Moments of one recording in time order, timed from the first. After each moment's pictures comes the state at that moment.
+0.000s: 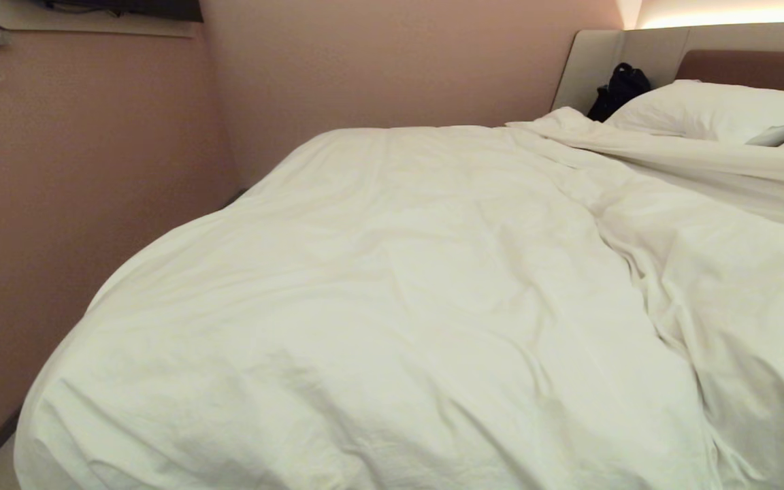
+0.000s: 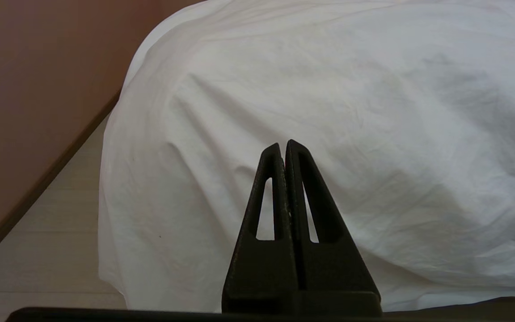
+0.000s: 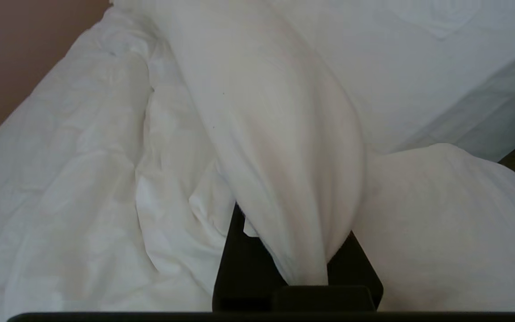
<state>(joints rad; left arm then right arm) 0.00 0.00 0.00 -0.06 0.02 0.00 -1.56 2.02 -1.94 0.24 1.11 0.22</state>
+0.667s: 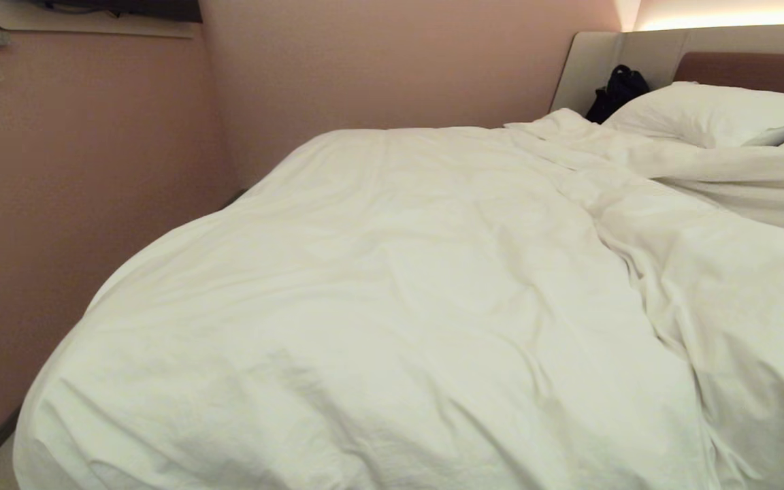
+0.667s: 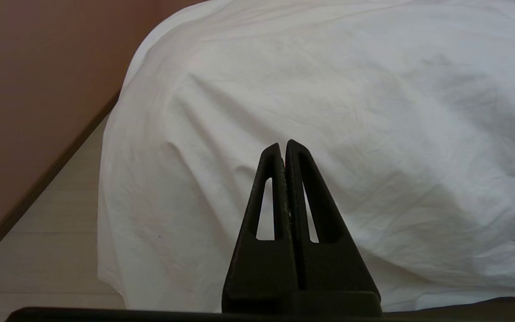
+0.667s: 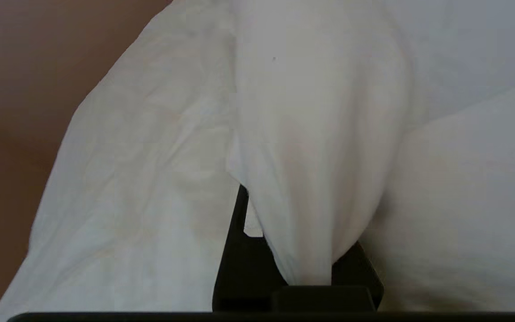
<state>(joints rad) 0.00 0.00 0.00 -0.06 0.02 0.00 -1.34 1.71 -1.73 0.32 1.11 0.33</state>
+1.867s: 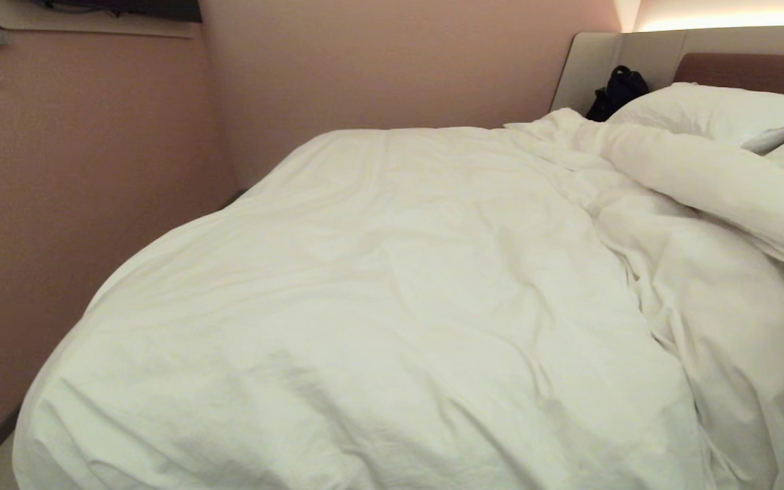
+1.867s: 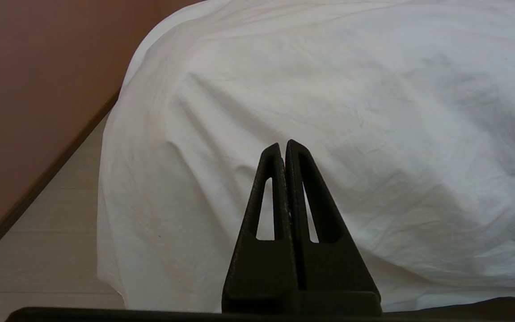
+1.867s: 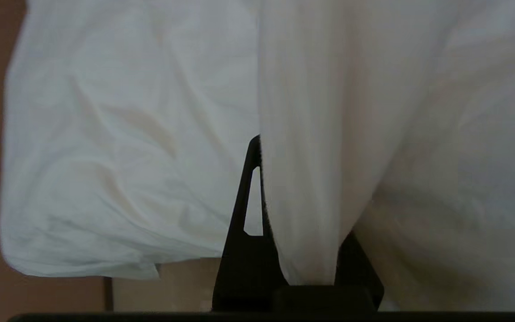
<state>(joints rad) 0.00 0.00 0.00 -0.06 0.02 0.00 -0.50 1.18 -1.03 0.52 0.63 0.25</state>
